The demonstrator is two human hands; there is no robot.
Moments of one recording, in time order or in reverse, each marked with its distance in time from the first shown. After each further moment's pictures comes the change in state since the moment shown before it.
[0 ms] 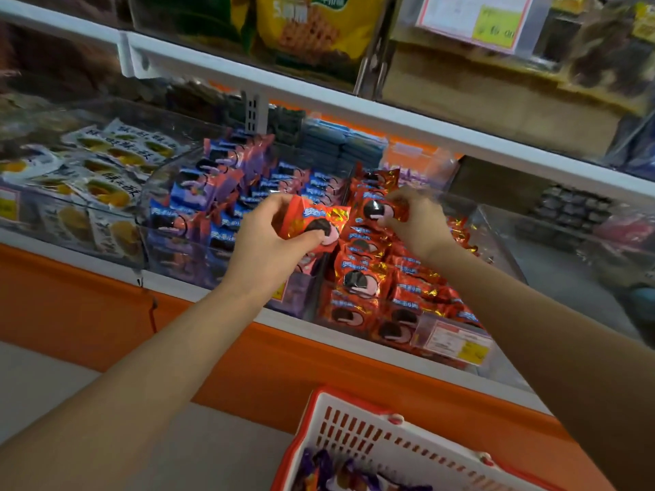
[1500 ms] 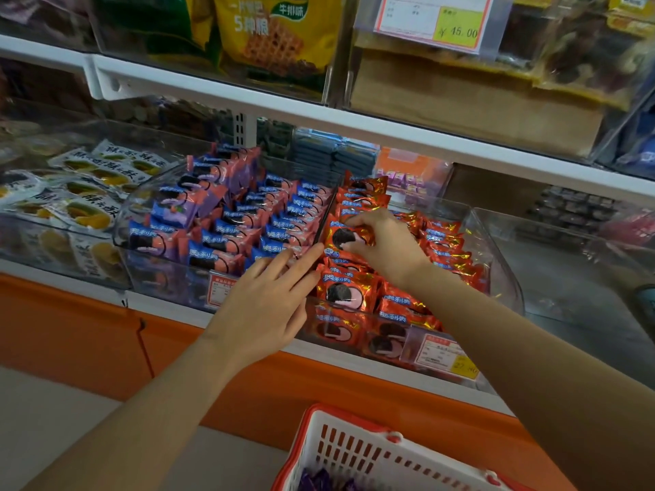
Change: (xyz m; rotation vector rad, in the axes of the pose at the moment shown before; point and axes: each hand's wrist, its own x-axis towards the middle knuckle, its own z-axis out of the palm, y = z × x) left_hand -0.002 -0.066 0.010 1.206 -0.247 0.780; right_hand -0.015 -0.010 0.009 0.040 -0.138 -0.123
